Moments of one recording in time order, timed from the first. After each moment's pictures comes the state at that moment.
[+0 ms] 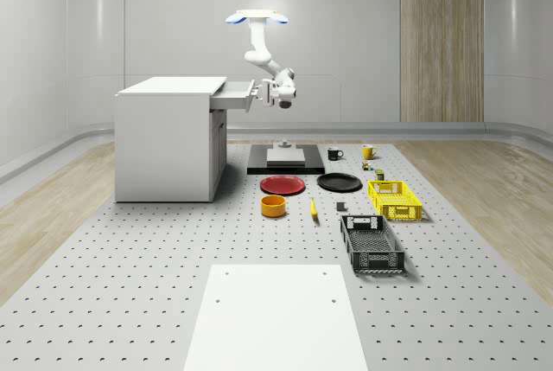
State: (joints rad) arm 0.69 -1.07 -0.95 -2.42 0.77 1.69 0.74
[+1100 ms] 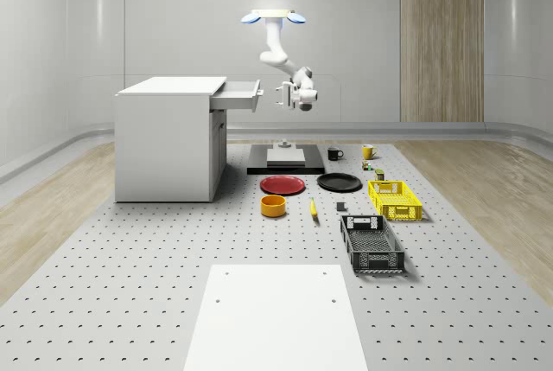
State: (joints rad) arm 0.74 -1.13 -0.98 -2.40 0.71 1.71 0.82
